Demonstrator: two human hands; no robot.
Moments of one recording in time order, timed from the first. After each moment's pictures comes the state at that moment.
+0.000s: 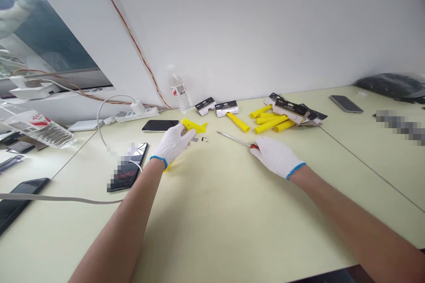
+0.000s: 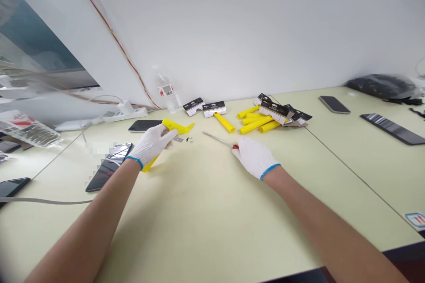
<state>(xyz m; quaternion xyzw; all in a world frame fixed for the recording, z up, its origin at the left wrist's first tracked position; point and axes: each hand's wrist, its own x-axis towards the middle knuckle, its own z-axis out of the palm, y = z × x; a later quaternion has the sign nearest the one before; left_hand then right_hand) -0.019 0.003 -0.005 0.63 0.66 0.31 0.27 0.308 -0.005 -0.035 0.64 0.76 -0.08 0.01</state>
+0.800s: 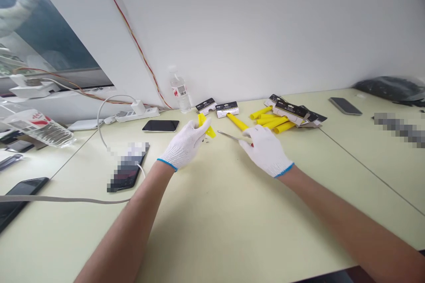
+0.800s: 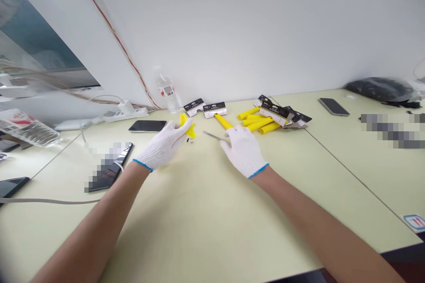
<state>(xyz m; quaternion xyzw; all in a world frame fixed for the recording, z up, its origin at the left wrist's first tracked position) -0.008 0.009 -0.023 0.83 0.52 0.21 0.01 0.275 -0.003 -0.029 0.58 0.78 0.01 -0.22</state>
